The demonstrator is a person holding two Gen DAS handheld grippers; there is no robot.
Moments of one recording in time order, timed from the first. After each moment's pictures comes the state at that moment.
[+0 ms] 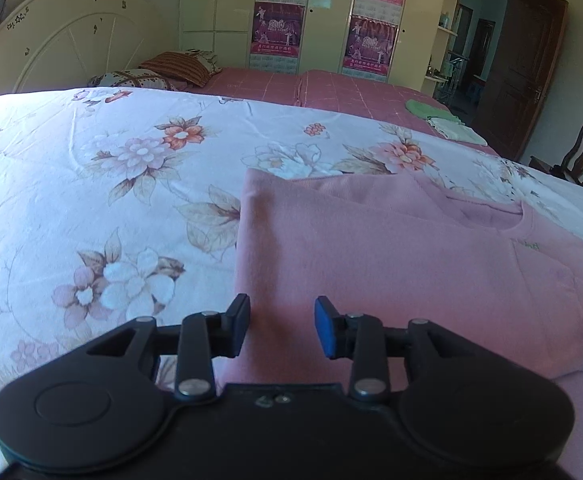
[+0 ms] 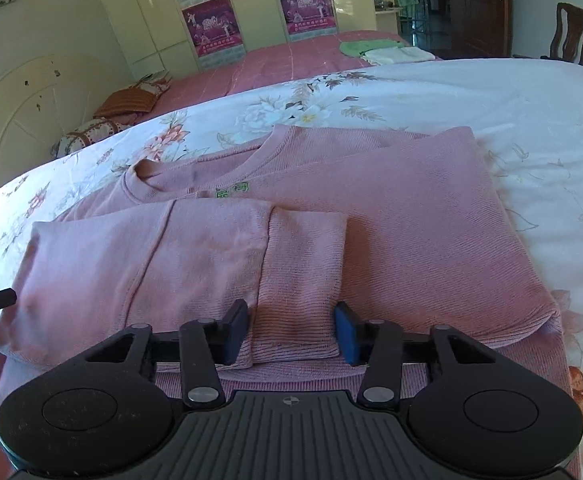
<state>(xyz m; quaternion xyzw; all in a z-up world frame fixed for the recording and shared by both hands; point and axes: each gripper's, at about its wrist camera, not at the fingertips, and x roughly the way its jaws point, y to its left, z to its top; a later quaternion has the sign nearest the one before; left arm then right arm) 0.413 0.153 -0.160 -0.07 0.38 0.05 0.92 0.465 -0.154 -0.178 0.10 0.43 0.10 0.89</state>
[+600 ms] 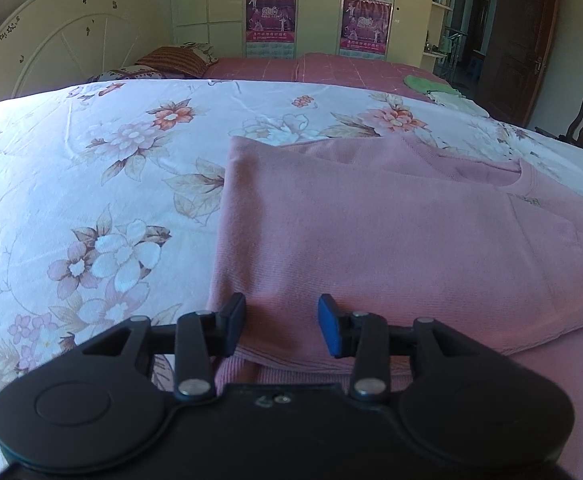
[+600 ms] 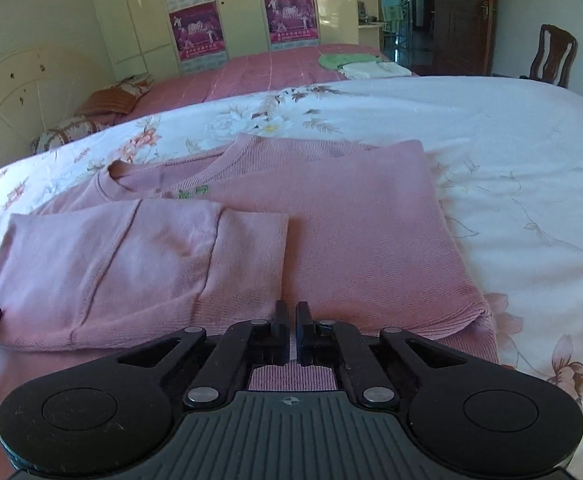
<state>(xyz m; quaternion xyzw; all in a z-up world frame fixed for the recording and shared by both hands) 0.405 0.130 -0.170 -0.03 0.40 0.06 0.91 0.450 -0.178 -0.165 0.08 0.40 0.07 0.91</state>
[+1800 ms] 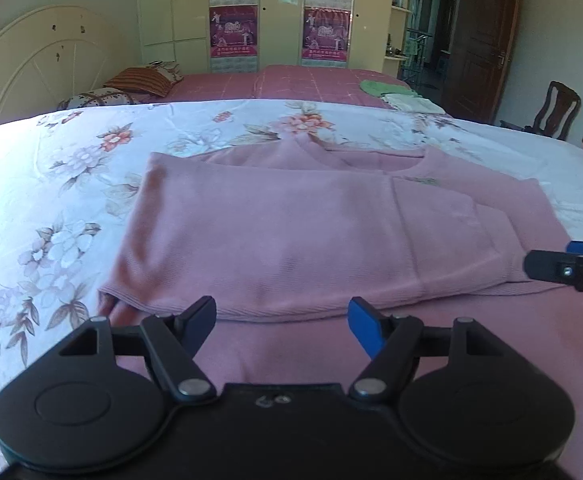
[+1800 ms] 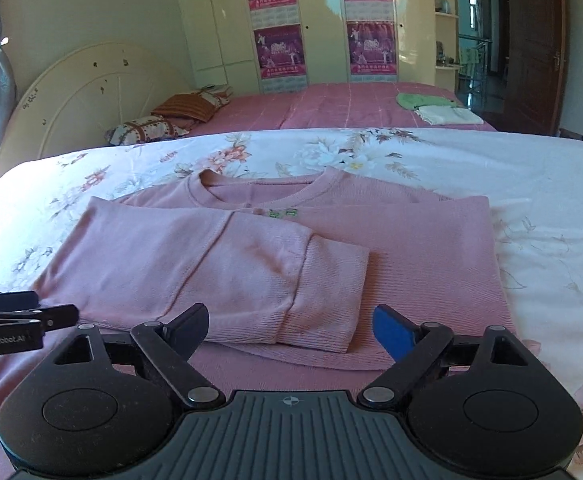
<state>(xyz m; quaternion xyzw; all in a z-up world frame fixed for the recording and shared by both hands) 0.353 0.038 -0.141 -0.01 0.39 0.01 0.92 0.420 -0.153 -0.147 0.03 0.36 0.19 0.91</state>
